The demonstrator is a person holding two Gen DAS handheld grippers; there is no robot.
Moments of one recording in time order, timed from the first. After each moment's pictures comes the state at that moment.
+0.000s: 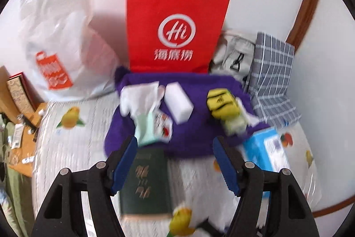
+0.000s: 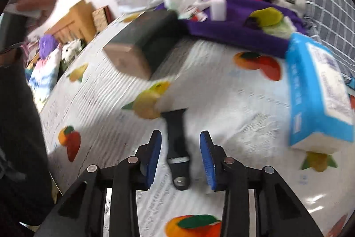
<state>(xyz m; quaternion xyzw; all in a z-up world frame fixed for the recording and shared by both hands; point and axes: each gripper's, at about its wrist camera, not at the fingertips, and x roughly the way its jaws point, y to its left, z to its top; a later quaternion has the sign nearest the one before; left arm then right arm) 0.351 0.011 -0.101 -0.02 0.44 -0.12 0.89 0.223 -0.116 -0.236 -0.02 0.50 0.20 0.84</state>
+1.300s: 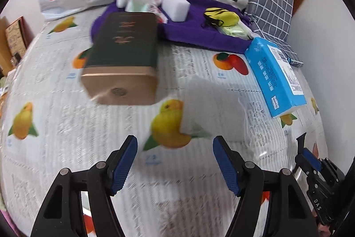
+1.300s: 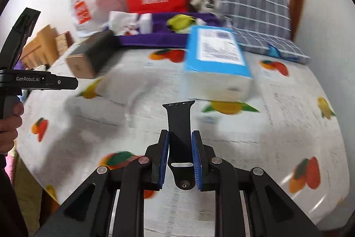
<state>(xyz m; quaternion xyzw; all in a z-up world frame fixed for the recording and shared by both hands) 0.245 -0.001 -0.218 -0.03 0.53 -0.13 0.84 0.147 -0.233 -0.224 0.02 0.44 0.04 0.90</state>
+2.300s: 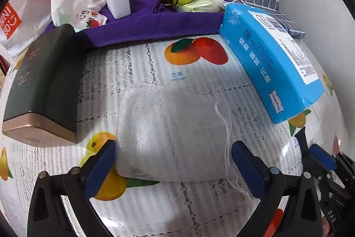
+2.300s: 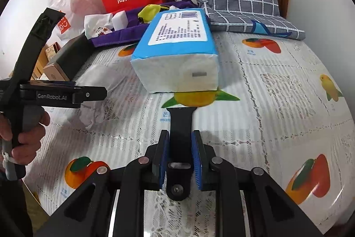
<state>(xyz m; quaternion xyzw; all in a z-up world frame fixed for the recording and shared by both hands) 0.273 -0.097 -0.253 0.07 0.53 -0.14 0.83 0.165 -0.279 -0.256 0.07 0.45 0.04 0.89</state>
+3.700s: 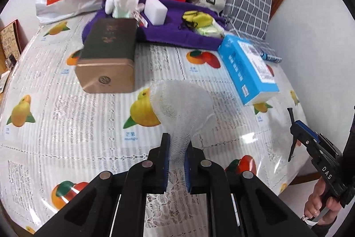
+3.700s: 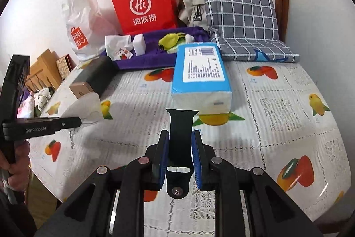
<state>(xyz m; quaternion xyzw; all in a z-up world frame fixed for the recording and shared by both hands) 0.201 -0.002 -0.188 -0.05 0.51 -0.17 0.84 0.139 -0.246 -0.185 0.07 0.41 0.05 0.91</state>
